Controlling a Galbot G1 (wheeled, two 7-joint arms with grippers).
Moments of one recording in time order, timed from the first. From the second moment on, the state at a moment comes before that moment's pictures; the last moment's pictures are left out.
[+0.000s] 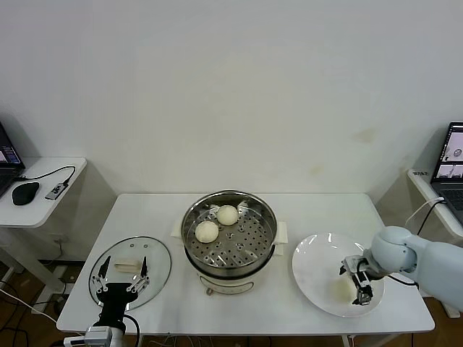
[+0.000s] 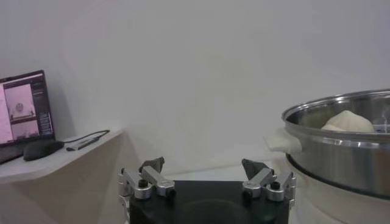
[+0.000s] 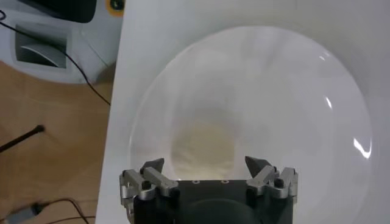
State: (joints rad) left arm 1.68 -1.28 -0.56 -2.09 -0.07 -0.01 -0.22; right arm -0.07 0.41 -0.98 1.63 -0.08 -0.34 -0.97
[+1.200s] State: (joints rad) left arm 1.68 -1.28 -0.55 -2.11 -0.05 0.00 -0.23; right arm 0.13 0.43 -0.99 1.65 0.06 -0.38 -1.01
